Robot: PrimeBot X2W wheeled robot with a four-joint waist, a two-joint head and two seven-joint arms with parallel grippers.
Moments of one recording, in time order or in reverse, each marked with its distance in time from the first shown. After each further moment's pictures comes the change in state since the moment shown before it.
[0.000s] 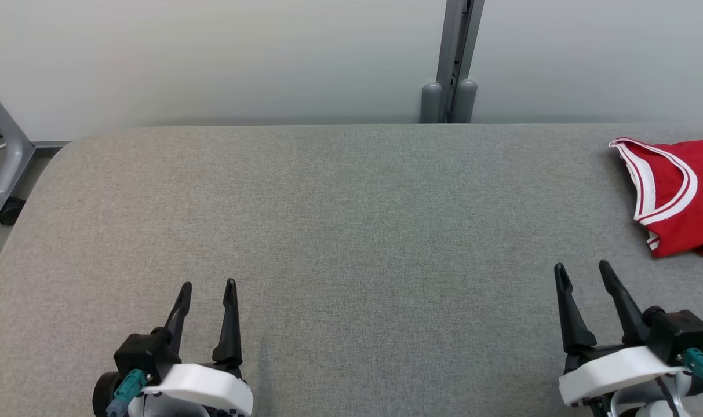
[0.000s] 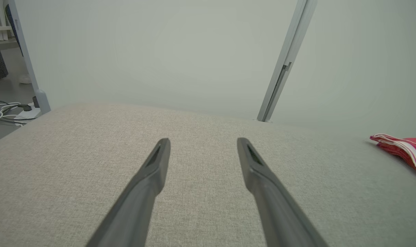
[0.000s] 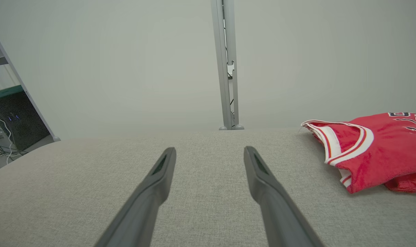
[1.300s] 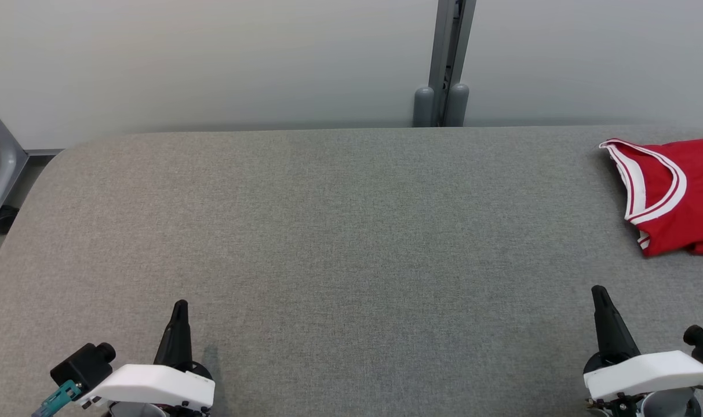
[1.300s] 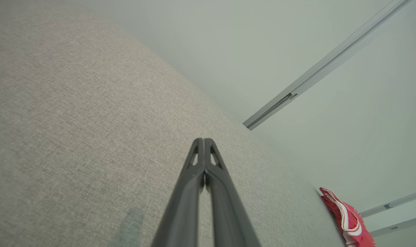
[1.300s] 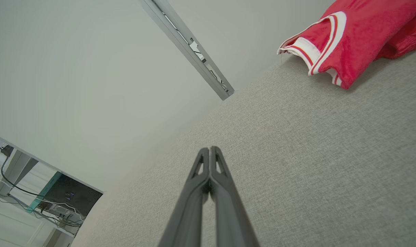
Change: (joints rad) left arm 0.019 -0.005 0.100 0.019 -0.495 -0.075 0.145; right arm 0.020 0.013 -0.048 0.050 0.541 0.000 0.127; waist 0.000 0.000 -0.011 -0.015
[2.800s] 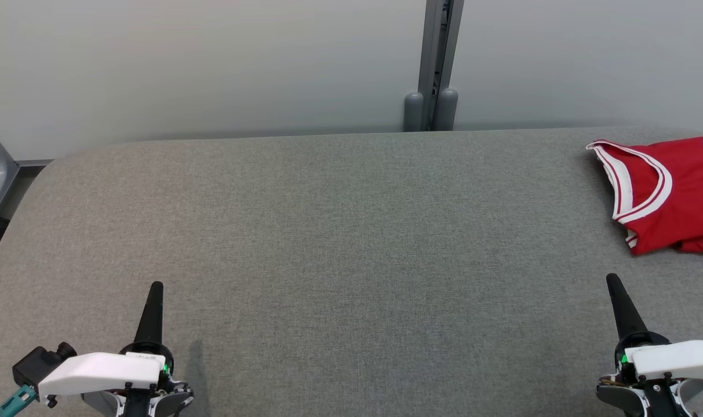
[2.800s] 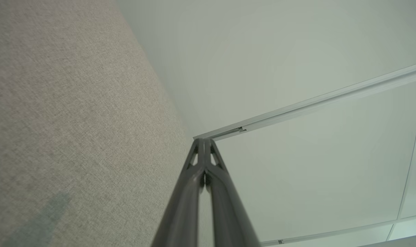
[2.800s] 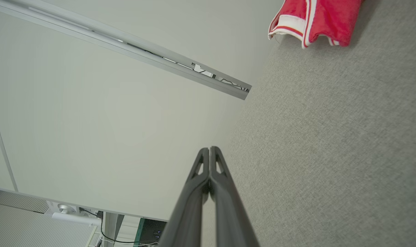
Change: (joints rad) left arm -0.028 0.002 0.103 -0.036 -0.459 -0.071 0.136; right arm -0.031 -0.005 -0.052 -0.010 0.503 0.000 0.115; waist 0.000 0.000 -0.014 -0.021
